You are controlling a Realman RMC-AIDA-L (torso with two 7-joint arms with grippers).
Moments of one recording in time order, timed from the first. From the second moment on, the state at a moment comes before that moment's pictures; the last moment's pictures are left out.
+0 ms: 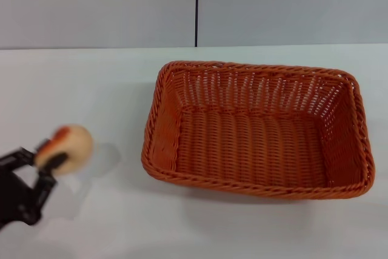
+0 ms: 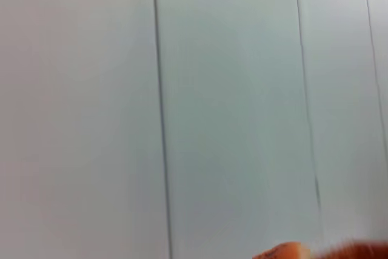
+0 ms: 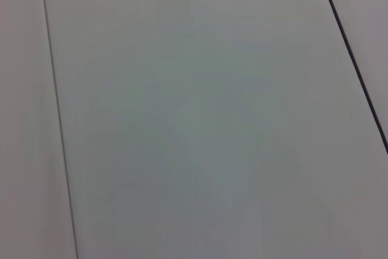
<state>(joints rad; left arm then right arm) -0.10 -2.06 0.27 0.22 1.90 1.86 -0.44 0.07 2.07 -0.65 -0.62 2.05 1.66 -2.06</state>
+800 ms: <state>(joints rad) -0.46 -2.07 0.40 -0.02 1.91 1.87 -0.45 0.07 2.07 -0.66 -0.61 2.05 1.68 -2.04</state>
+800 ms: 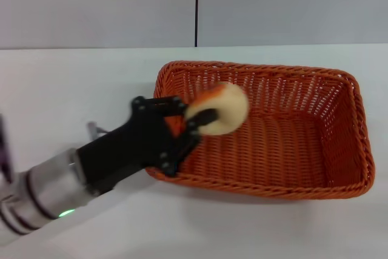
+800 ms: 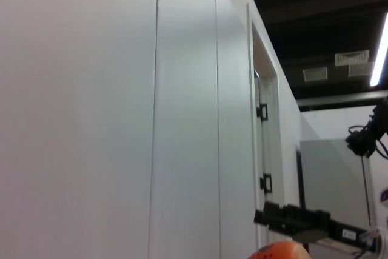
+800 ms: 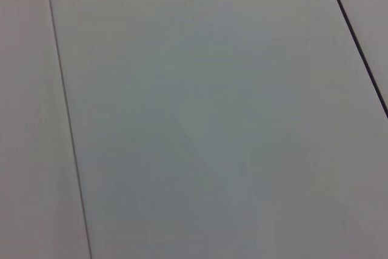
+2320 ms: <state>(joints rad) 0.04 -2.07 -0.35 0.11 1.90 1.89 -0.63 0.25 2.07 -0.39 -0.29 2.06 1.59 -2.38</state>
